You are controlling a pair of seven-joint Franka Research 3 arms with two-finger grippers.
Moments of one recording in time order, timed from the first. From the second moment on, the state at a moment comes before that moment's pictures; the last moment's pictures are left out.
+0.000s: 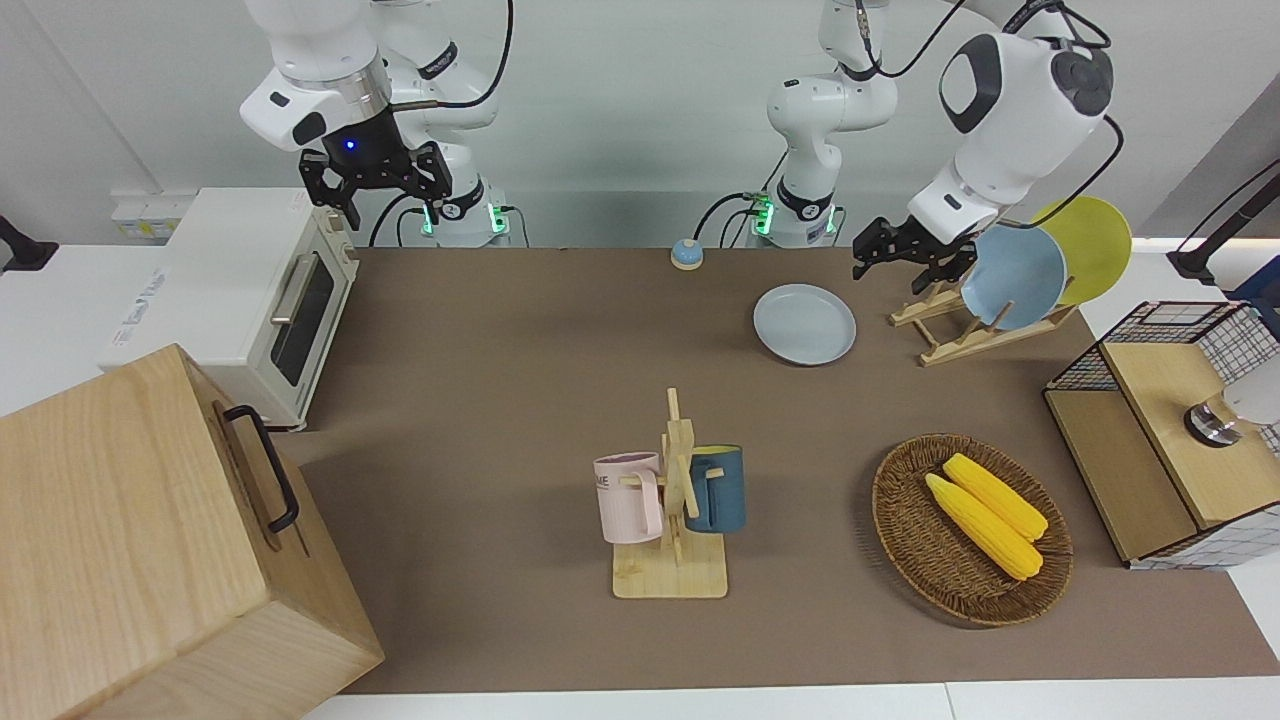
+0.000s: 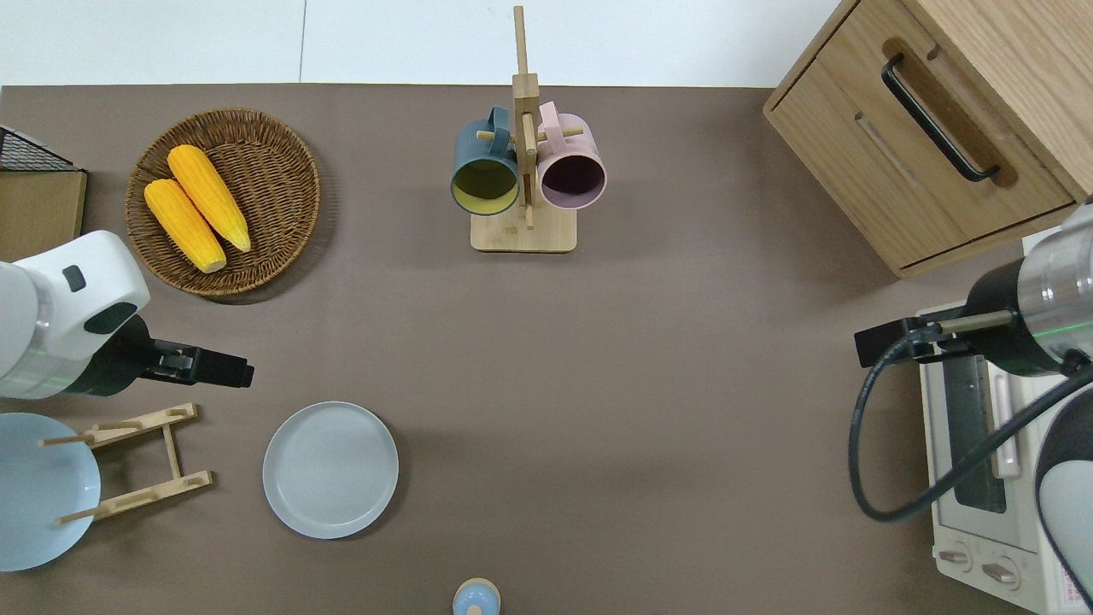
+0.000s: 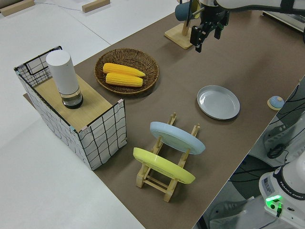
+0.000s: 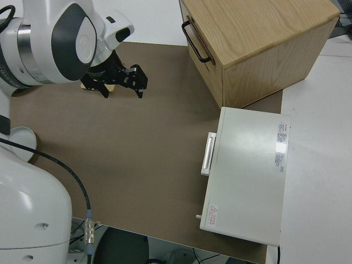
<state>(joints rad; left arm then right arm) 0.10 -0.09 -0.12 -1.86 -0.19 1.68 0.19 -0.05 -0.02 0.19 -1.50 0.00 1.42 0.06</state>
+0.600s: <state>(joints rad) 0.10 -0.09 -0.11 -1.70 -0.14 1.60 0.18 -0.05 -0.02 0.19 -1.50 0.00 1.42 0.06</state>
